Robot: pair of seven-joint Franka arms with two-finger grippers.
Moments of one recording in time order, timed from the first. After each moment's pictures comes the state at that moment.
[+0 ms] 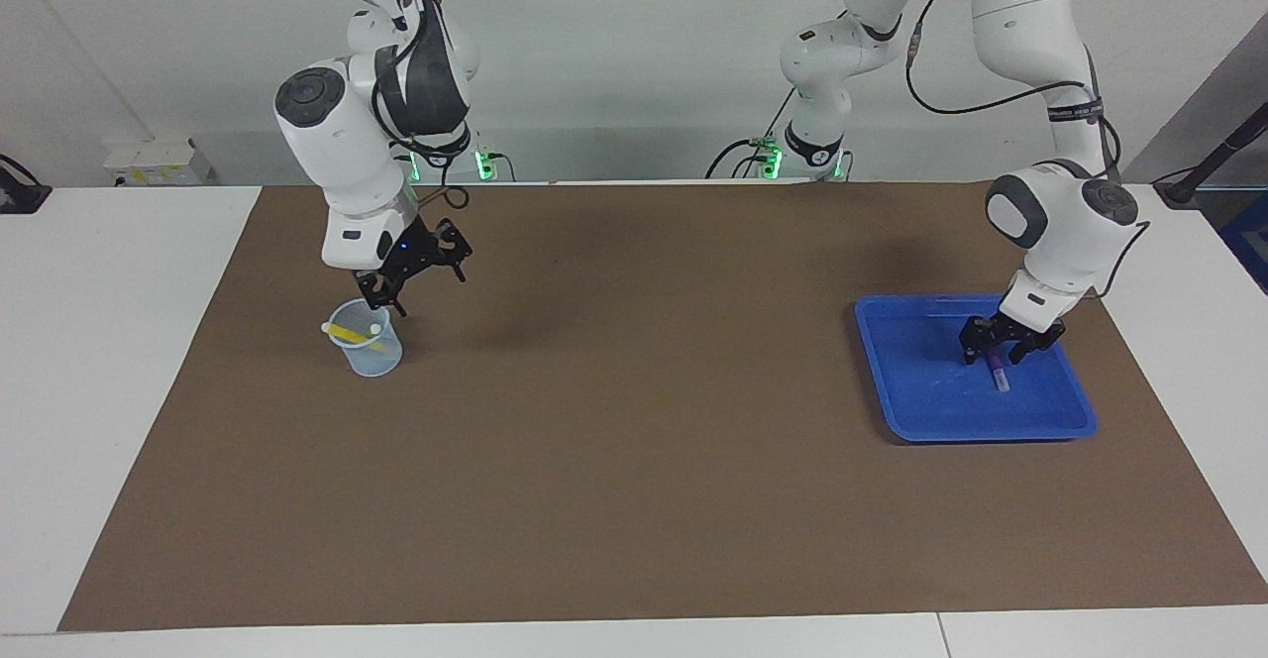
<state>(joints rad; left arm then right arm) 0.31 0.27 -0.08 -2.13 0.00 2.50 0.33 -0.32 -0.02 0.48 -2.04 0.16 2.03 -0.40</state>
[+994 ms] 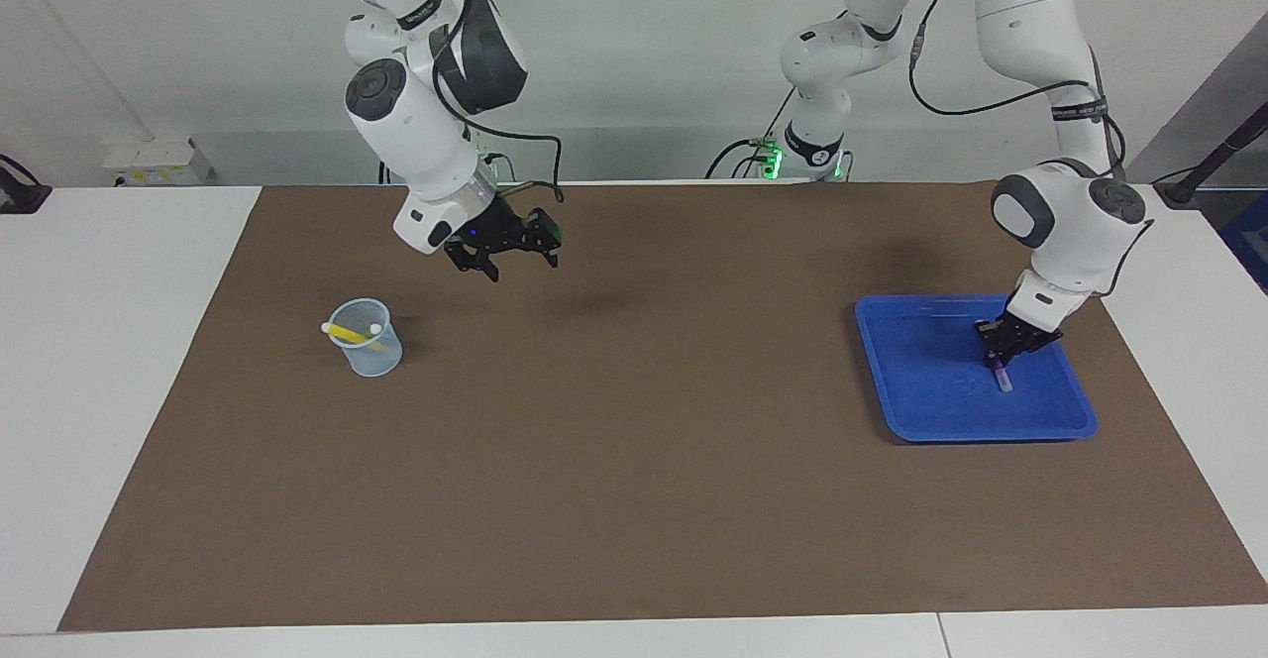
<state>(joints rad) 0.32 0.27 -0.09 -2.11 0.00 2.48 0.32 -0.19 -0.02 0.49 -2.03 0.36 2.03 0.13</state>
